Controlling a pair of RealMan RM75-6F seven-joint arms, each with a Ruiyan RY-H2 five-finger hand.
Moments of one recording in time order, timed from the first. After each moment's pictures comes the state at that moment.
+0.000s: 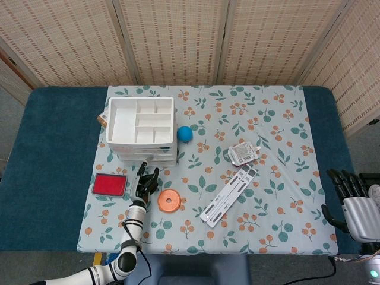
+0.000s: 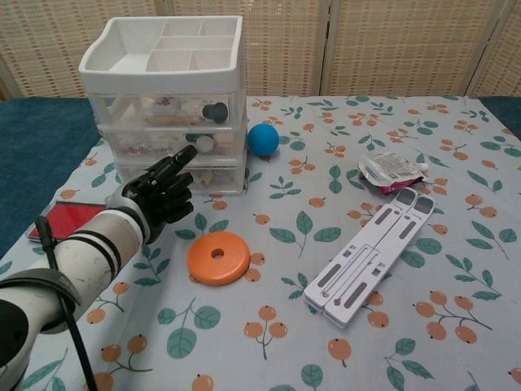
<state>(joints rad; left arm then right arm) -0.48 -2.10 -0.55 -1.33 0.94 0.98 -0.75 0.04 -1.03 0.03 -1.71 -1.56 1.51 0.04</state>
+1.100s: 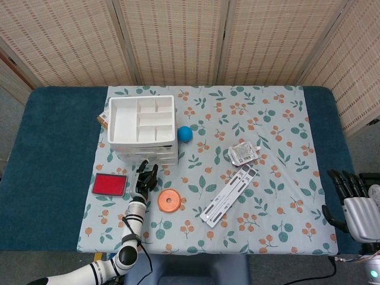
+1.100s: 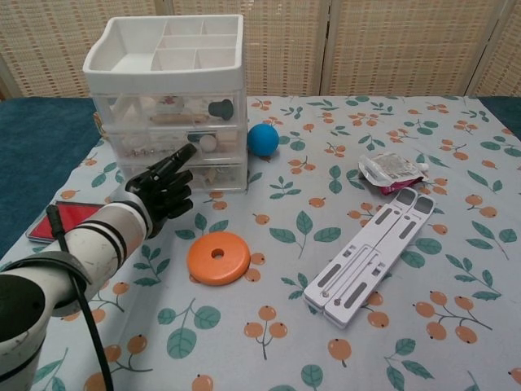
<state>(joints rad) -0.52 -2.11 -0.60 -1.29 0.89 0.95 -0.72 0.04 -1.03 0.03 -1.71 -1.55 1.51 0.03</state>
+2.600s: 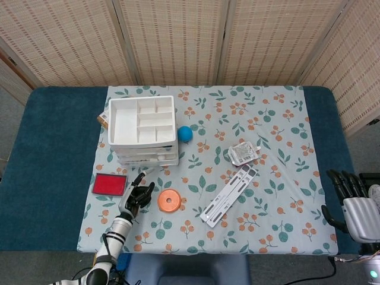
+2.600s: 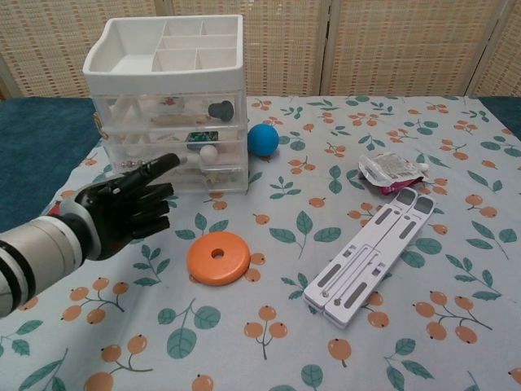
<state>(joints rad) -0.34 -1.79 -0.41 -1.69 1.00 0.90 -0.64 0.04 -1.03 0.03 -1.71 -1.56 1.51 0.03</state>
